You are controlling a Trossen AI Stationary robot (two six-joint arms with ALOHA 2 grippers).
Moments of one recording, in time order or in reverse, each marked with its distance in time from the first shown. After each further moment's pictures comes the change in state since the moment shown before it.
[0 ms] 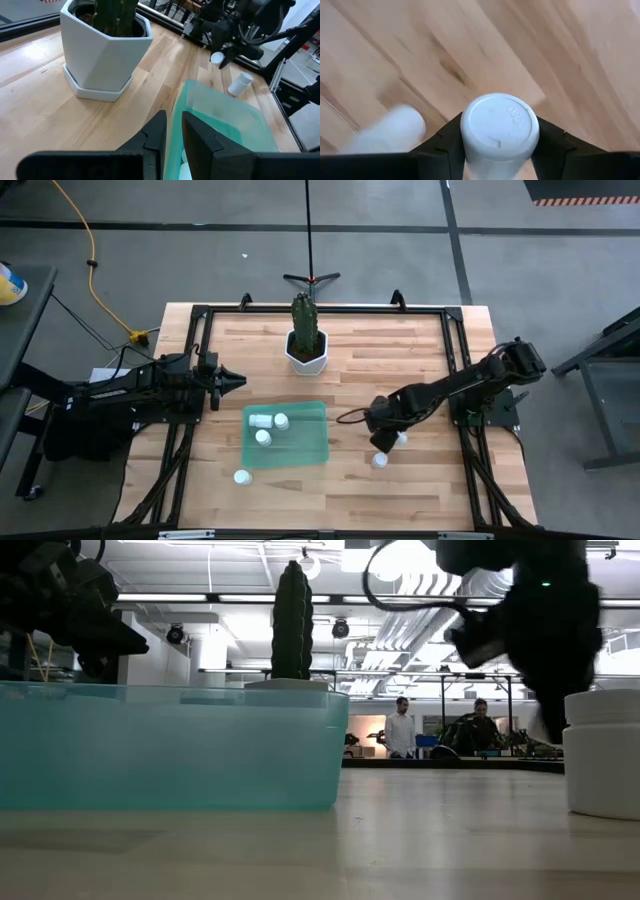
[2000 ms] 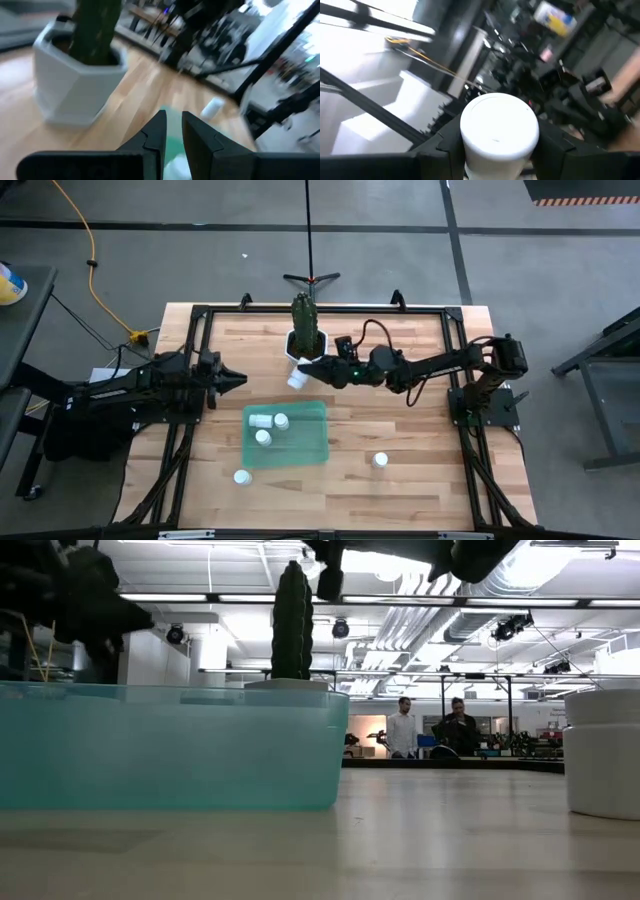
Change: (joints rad) left arm 0.000 0.000 -0.002 0.154 0.058 -0.064; right arm -0.261 0.105 0.032 1.845 0.040 0.111
